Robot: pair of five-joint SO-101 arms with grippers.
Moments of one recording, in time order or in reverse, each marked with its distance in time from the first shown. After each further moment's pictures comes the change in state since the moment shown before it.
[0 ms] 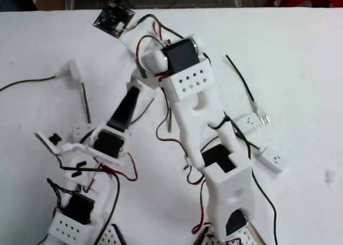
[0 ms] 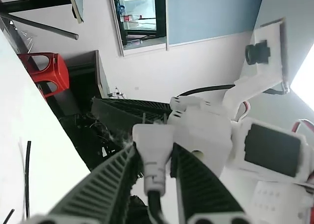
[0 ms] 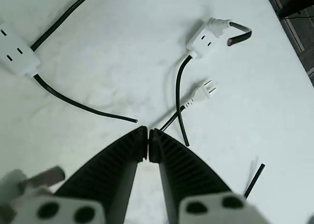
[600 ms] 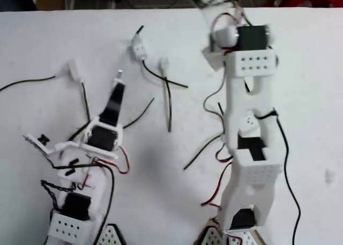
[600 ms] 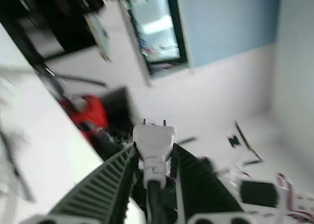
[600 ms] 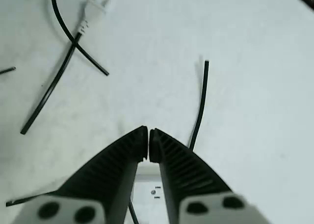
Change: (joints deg) left arm -11.8 0.8 0.0 4.7 -14.3; right arm 26.9 0.4 6.1 -0.1 -0.2
